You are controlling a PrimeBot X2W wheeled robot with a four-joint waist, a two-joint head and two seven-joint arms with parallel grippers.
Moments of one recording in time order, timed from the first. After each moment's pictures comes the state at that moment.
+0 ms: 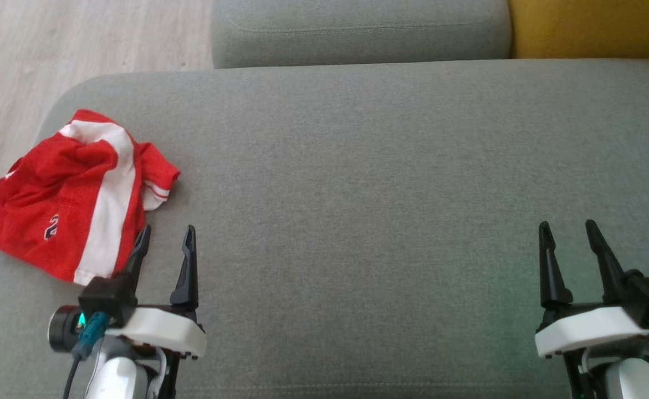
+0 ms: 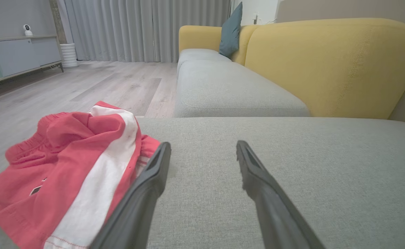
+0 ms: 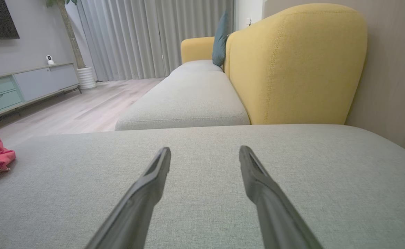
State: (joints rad) left arm -0.05 0.07 -0.12 0.23 -0.12 -0.03 -0.25; right arm 0.04 -0.04 -0.07 0.09 0.10 0.13 -0.11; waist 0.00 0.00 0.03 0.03
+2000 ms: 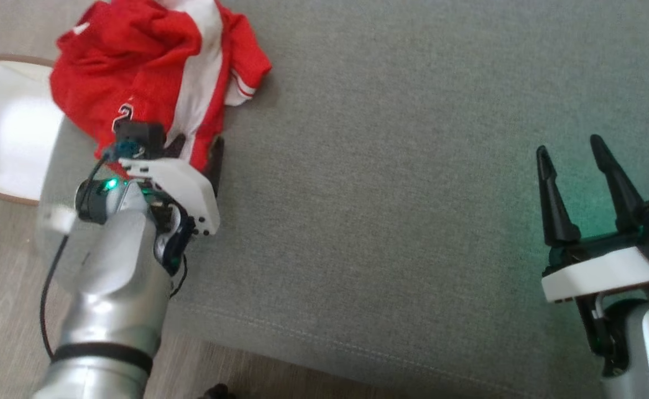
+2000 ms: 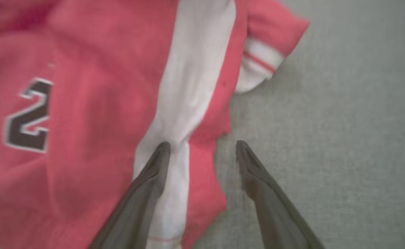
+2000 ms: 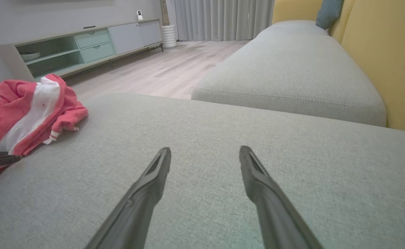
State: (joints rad) left arm -0.66 0.05 -0.18 0.85 -0.19 -0.12 0.02; right arm -0.08 -0.13 0.02 -0.14 0.10 0.13 0.04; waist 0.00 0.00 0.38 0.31
